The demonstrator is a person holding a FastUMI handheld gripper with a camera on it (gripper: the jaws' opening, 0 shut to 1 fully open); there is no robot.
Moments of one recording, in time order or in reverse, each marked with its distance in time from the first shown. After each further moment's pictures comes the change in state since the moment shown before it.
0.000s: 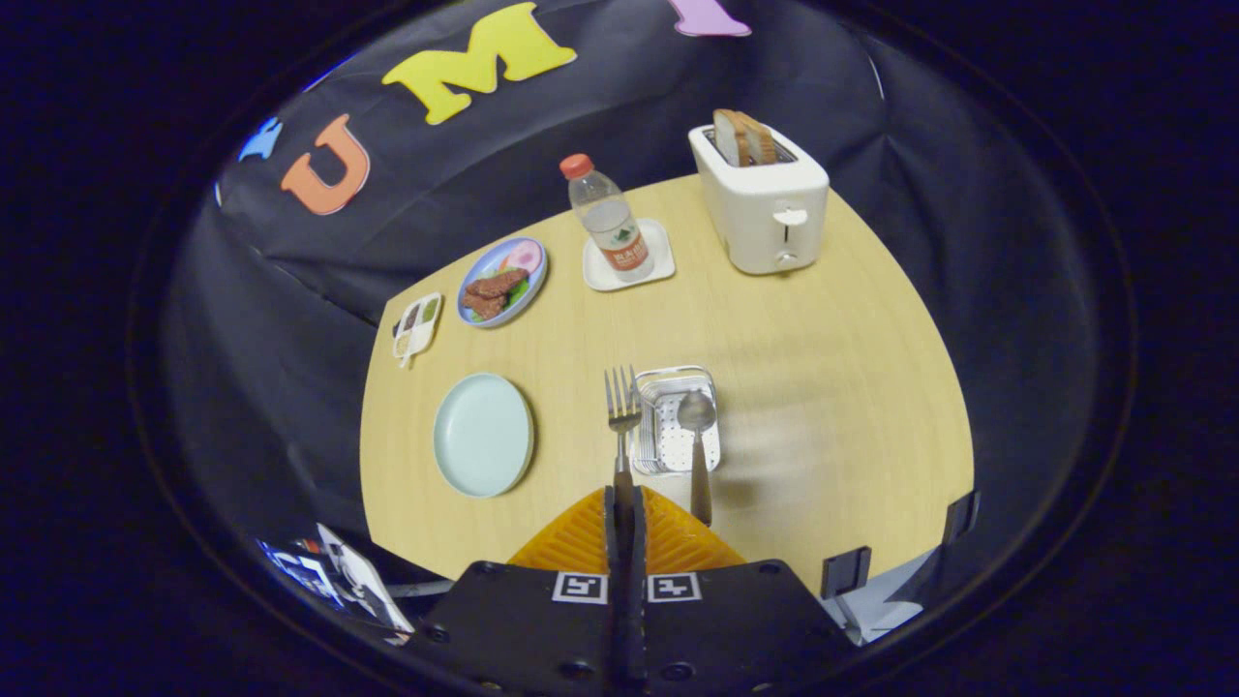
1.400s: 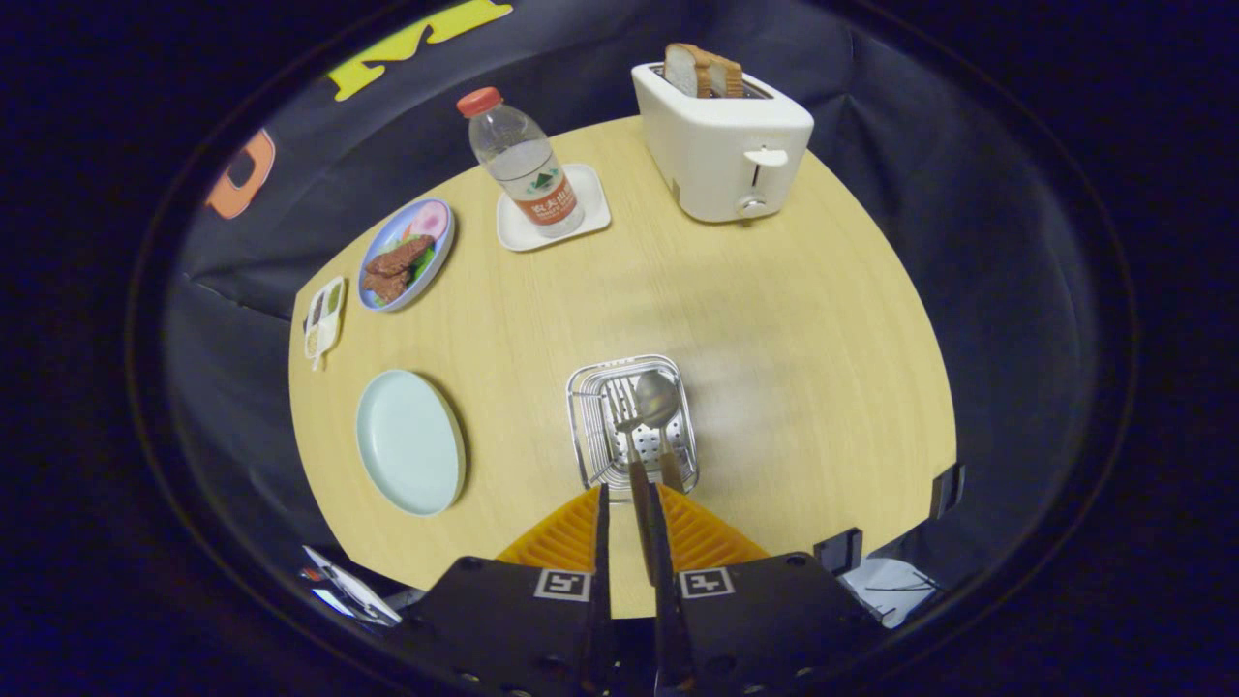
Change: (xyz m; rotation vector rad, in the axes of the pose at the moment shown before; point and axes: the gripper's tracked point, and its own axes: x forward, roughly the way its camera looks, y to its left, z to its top) arm 0.055 0.000 0.022 0.056 0.114 -0.204
